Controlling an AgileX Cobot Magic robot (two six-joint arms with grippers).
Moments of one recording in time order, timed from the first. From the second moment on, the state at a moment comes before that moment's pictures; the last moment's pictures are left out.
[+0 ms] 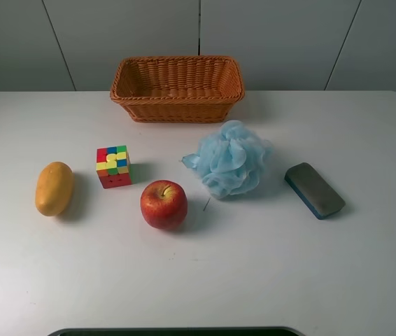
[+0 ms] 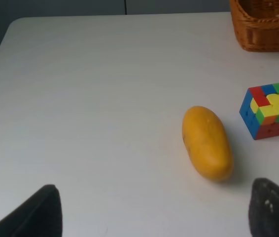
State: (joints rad) left arm 0.05 0.00 -0.51 -0.04 1.09 0.01; right arm -0.01 0.00 -0.51 0.09 1.10 -0.09
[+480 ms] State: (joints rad) left arm 0.05 0.00 -0.51 -0.04 1.09 0.01; right arm -0.01 0.00 -0.51 0.09 1.10 -0.08
